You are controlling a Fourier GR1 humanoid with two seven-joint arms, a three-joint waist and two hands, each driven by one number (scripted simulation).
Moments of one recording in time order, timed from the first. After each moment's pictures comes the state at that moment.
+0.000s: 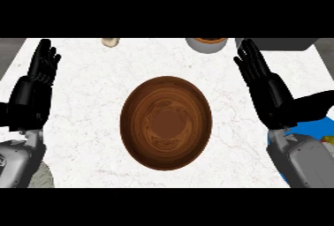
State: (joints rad) left arm -0.29 0.41 -0.08 -1.61 0.12 0.29 0.05; right arm -0.40 -0.34 0.27 -1.63 -0.36 -0.27 0.10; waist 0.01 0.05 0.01
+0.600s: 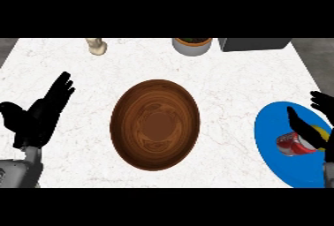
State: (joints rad) left arm -0.16 0.44 -0.10 -1.54 0.25 0.12 0.18; right arm -0.03 -0.51 0.07 -1.50 -0.06 -0.67 0.03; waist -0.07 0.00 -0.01
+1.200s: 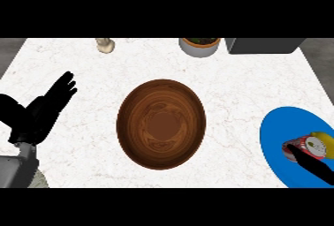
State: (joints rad) left arm -0.18 0.46 -0.07 -1.50 0.31 0.00 0.22; right arm 0.23 -0.59 0.15 -1.75 0.42 -0.87 0.39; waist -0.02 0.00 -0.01
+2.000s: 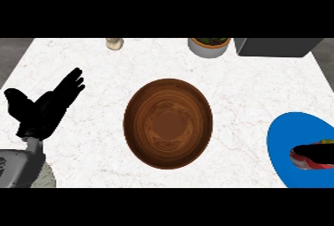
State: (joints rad) left arm -0.23 0.44 -0.09 -1.50 0.30 -0.02 0.24; right arm -0.04 -0.84 0.18 -1.99 0.42 -0.21 1.17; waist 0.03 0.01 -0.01
